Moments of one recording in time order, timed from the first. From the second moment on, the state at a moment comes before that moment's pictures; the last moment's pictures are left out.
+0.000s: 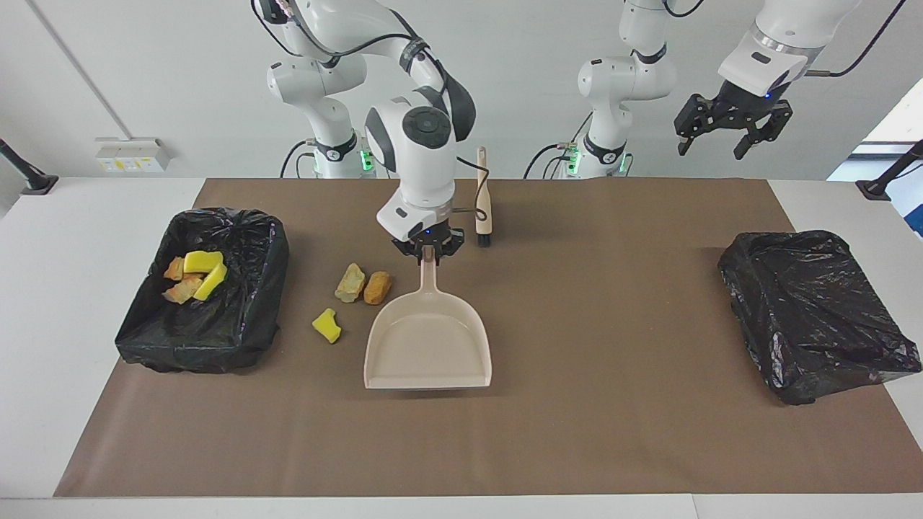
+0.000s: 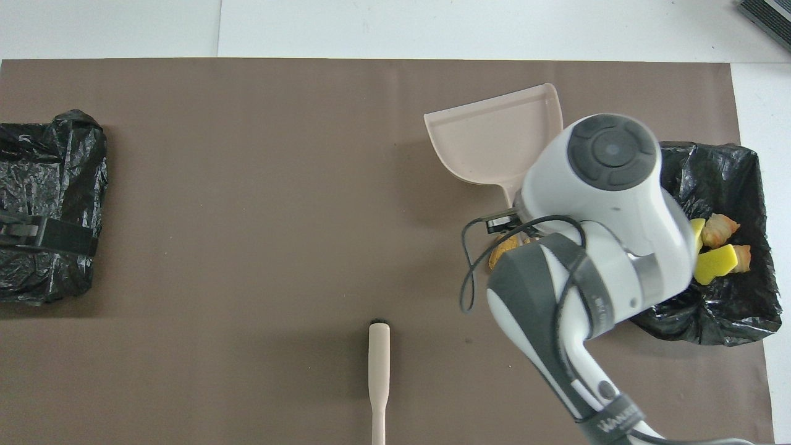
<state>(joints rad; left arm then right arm) -0.04 -0.08 -0.09 -1.50 -0.02 1.37 0.02 0.47 0.32 0.09 -1.67 -0.04 1.93 0.63</state>
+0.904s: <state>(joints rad) -0.04 -0.08 -0.09 -1.50 -0.02 1.37 0.02 0.60 0.51 0.09 -1.60 0.02 2.13 0.77</state>
